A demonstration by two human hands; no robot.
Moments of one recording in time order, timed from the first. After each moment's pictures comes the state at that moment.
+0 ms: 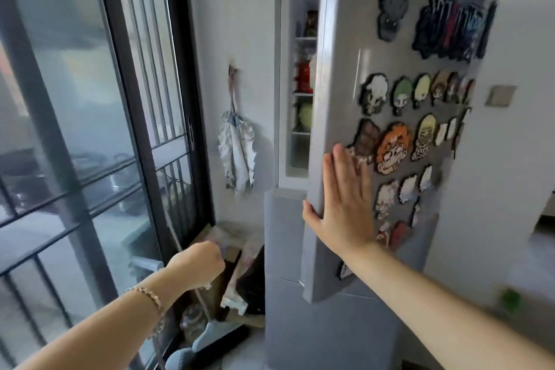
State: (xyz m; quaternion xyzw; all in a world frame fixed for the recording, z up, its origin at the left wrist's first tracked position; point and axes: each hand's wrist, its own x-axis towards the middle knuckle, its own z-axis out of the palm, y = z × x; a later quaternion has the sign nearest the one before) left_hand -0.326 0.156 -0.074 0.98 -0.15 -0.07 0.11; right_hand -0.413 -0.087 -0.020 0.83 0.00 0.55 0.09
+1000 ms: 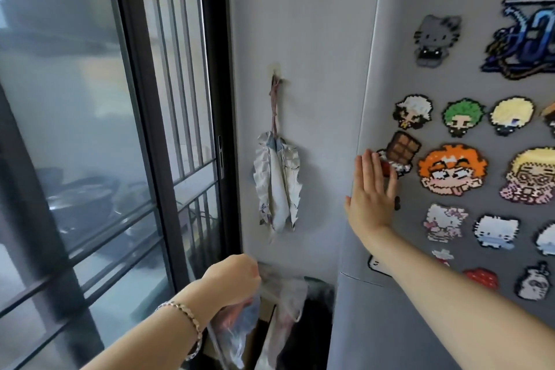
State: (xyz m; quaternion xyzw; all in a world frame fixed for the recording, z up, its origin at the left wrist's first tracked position) left_hand -0.025 0.175 -0.043 0.97 -0.19 -0.10 0.10; right_hand -0.007 -0.087 -0.019 0.87 -0.15 0.46 0.12
